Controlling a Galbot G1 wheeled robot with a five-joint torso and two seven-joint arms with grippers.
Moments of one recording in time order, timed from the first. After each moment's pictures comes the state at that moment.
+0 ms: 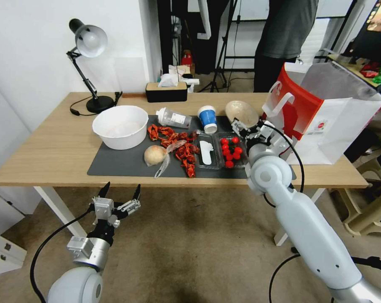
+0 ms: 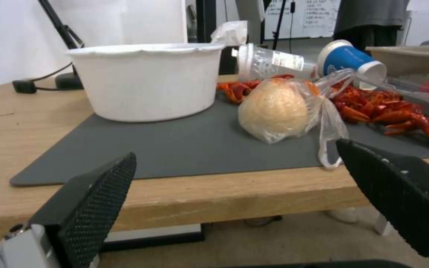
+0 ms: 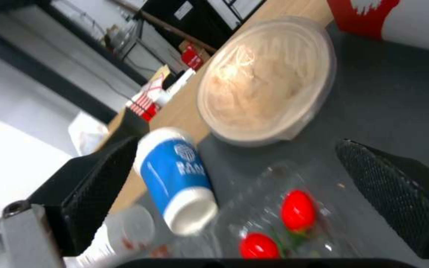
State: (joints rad) left arm 1.63 -1.44 -0.65 -2.06 -0.23 -0.06 0.18; right arm -0.69 1.18 0.14 1.79 1.30 -0.11 0.83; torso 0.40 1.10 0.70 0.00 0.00
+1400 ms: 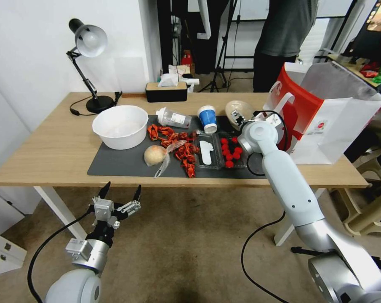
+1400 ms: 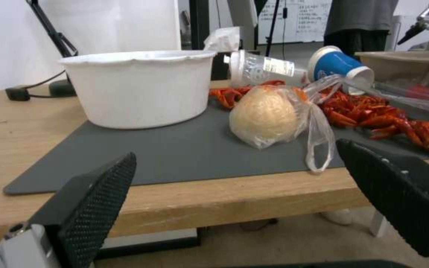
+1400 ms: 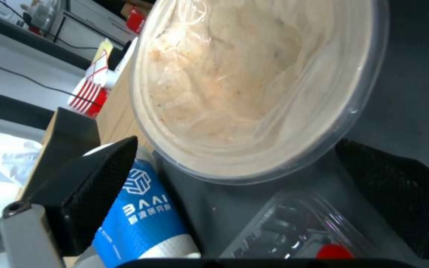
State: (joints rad) left arm 1.65 -1.44 -0.65 -2.07 -0.22 -0.08 0.21; right arm -0.43 1.30 0.14 1.37 1.48 -0.16 0.88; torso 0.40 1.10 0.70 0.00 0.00
